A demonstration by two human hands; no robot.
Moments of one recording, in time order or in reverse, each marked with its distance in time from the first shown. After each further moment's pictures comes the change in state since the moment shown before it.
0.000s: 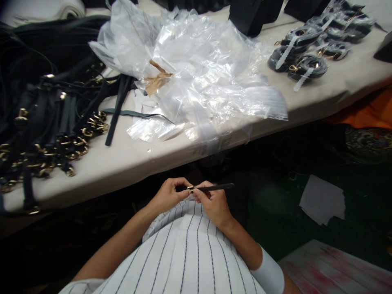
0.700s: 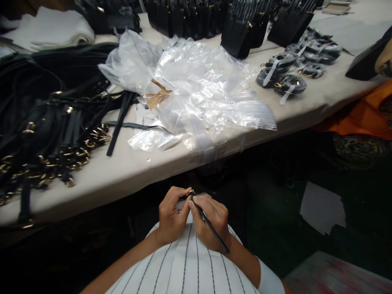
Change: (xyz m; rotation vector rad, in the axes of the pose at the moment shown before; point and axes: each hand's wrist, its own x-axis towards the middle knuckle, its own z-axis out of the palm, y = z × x) left_hand -0.020 0.011 0.040 0.065 0.580 0.624; right_hand -0.019 -0.025 0.008 -0.402 0.282 -0.725
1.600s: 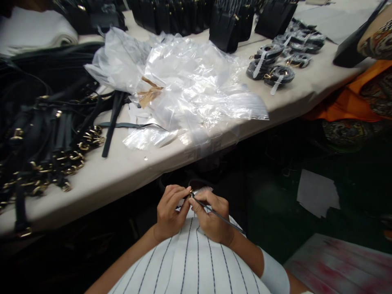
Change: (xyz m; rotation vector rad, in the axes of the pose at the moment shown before) left_hand -0.005 -0.008 -0.012 0.054 -0.076 0.304; right_hand -0.013 -0.005 -0.002 0.173 -0.011 0.256
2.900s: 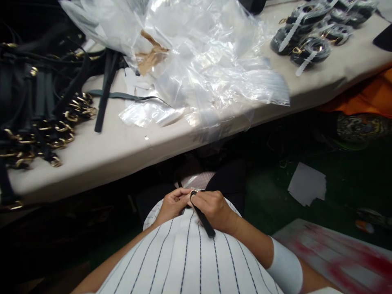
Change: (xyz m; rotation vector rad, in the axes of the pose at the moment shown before) left_hand -0.059 -0.002 0.004 -0.989 0.016 -1.392; right_hand -0.020 0.036 0.001 -0.318 -0.509 -0.379
